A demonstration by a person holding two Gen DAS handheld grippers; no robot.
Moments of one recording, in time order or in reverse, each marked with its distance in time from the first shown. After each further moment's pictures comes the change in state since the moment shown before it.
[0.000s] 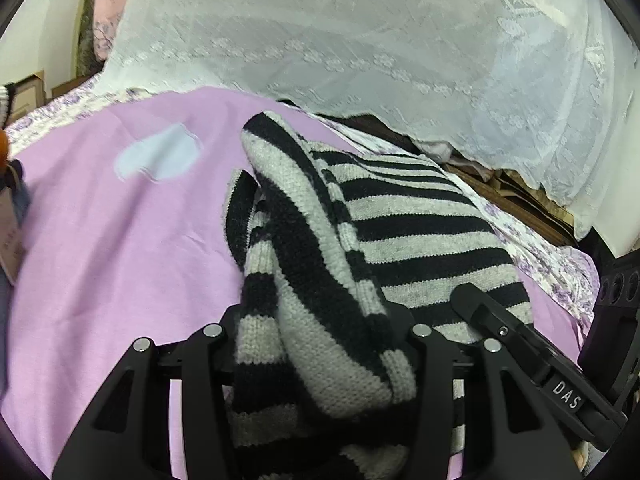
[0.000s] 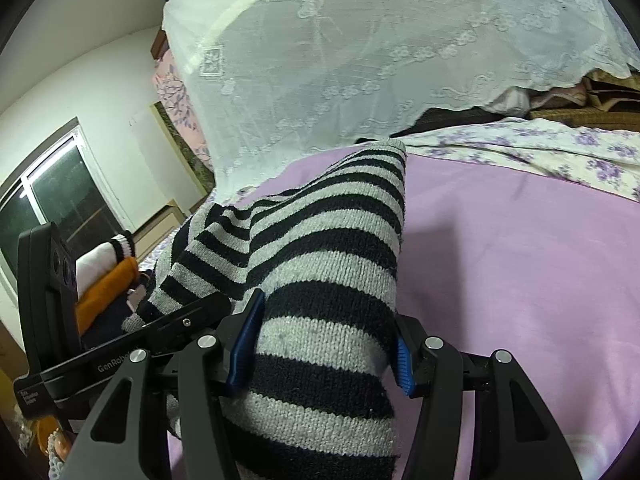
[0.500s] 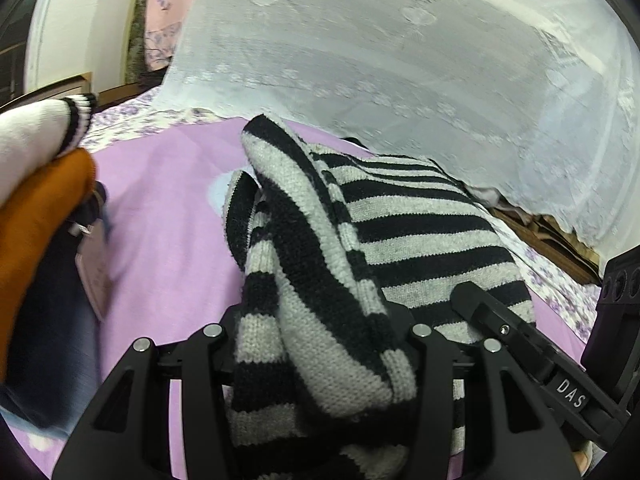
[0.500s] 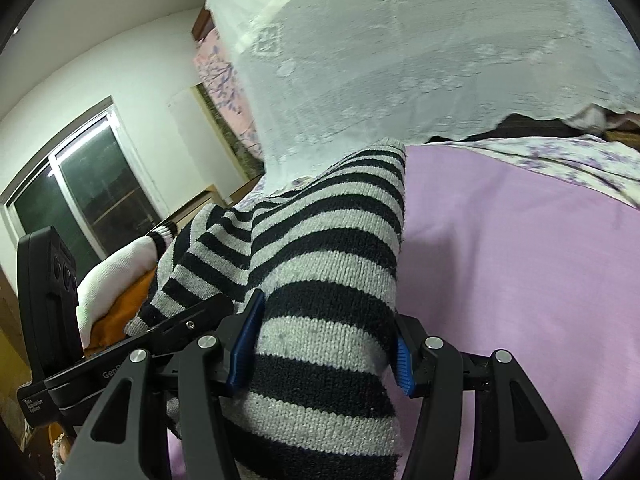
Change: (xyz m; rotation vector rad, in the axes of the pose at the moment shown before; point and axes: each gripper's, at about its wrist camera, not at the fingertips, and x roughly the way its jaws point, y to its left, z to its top) left arm -0.045 0.101 0.035 -0.079 -0.077 0.118; right arm 0.062 0.098 0.019 -0.075 0.041 0.124
